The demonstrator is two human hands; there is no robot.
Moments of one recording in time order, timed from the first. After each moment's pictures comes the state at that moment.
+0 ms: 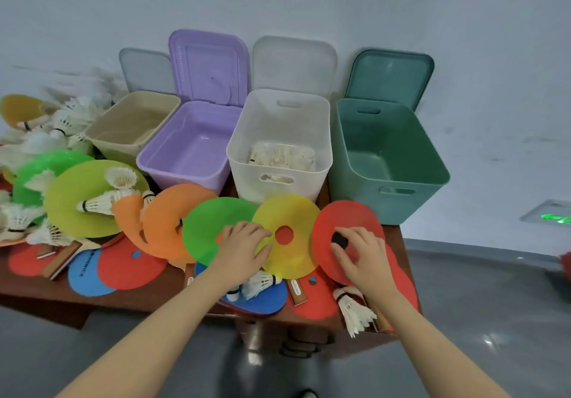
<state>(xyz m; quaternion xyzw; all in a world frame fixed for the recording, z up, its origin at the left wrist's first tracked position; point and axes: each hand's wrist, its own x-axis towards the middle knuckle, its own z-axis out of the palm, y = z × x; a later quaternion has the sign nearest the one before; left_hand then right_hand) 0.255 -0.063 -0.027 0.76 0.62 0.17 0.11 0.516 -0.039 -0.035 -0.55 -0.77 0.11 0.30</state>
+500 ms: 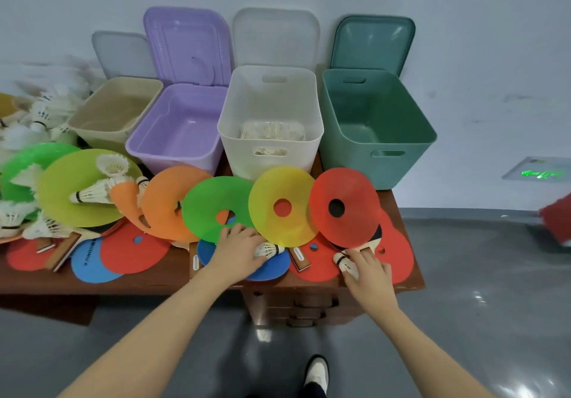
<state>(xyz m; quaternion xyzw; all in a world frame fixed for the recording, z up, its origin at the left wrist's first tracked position) 0.249 -0.096 -0.058 0.79 0.61 -0.01 0.09 0.528 -0.127 -0.098 -0.68 -0.71 0.14 0.12</state>
